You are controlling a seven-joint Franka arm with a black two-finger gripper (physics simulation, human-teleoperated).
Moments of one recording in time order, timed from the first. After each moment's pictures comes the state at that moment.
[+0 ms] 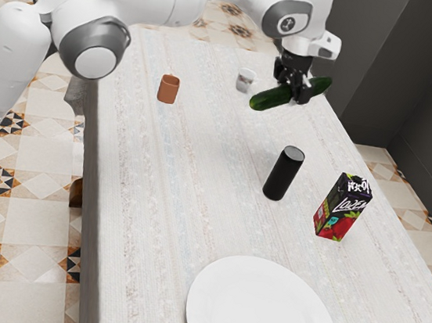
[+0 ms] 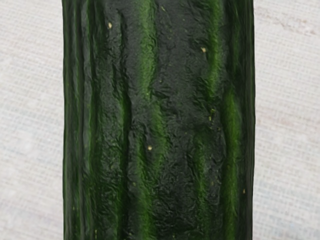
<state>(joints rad) -0.16 0.38 0.44 -1.32 -0.16 1.88 -0.02</state>
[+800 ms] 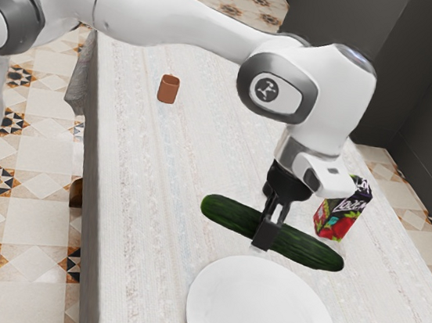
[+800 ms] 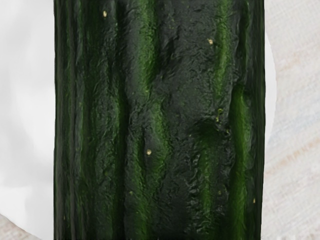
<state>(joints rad) -0.19 0.14 -0.30 -1.47 -0.11 1.62 0.00</state>
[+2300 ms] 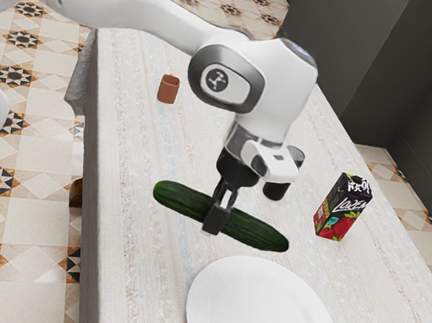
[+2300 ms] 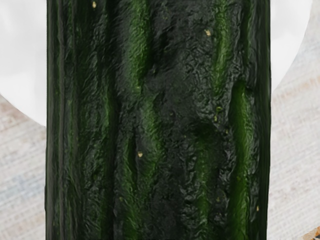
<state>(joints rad) -0.30 -0.12 -0.17 -1.86 -0.24 1.69 0.00</state>
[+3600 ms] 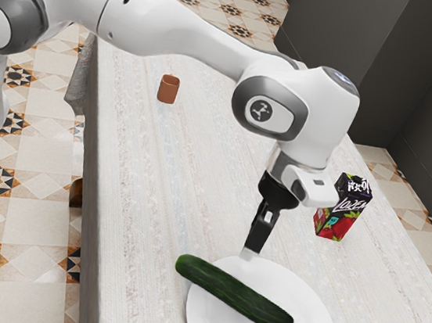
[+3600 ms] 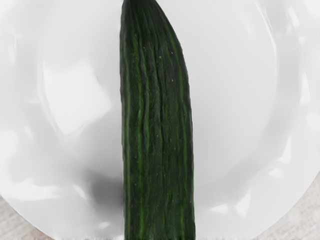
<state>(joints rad) -0.29 0.12 -0.19 -1.62 -0.14 1.72 0.09</state>
